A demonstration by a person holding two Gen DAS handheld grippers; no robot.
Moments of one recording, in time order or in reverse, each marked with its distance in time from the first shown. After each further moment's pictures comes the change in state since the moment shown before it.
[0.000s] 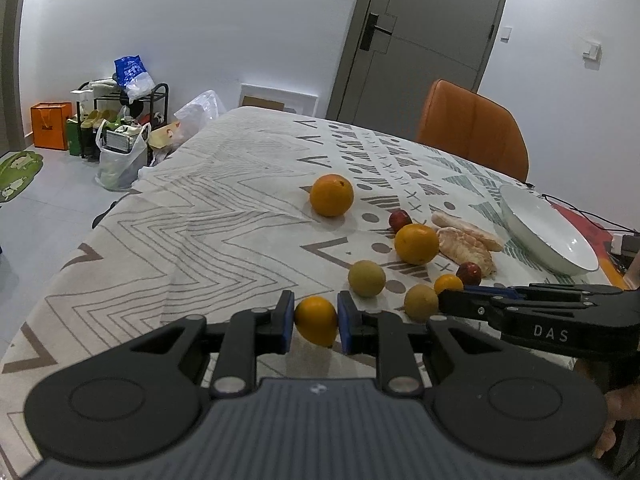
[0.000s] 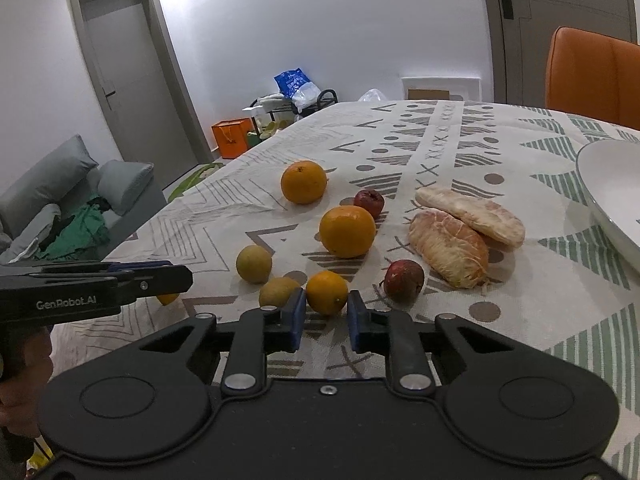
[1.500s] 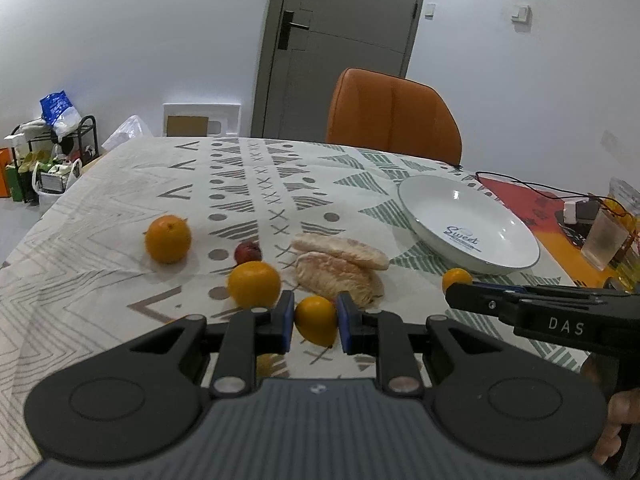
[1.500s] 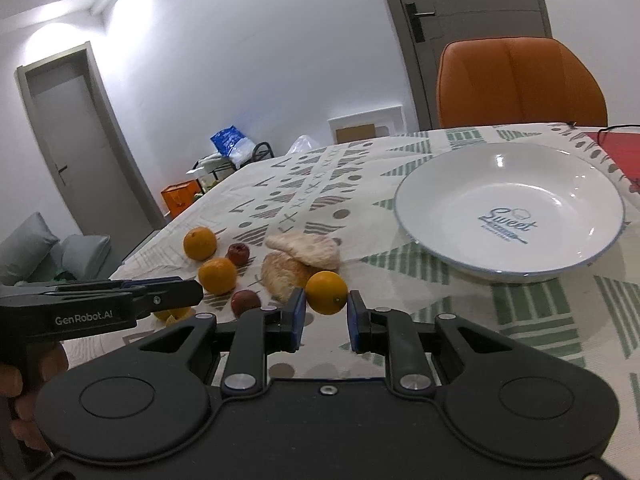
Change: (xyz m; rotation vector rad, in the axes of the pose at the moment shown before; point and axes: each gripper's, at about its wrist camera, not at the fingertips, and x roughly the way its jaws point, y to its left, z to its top) left arm 0.035 -0.107 0.021 0.158 -0.017 -0.135; right arm -0.074 -0.091 -0.013 0.176 -0.149 -0.126
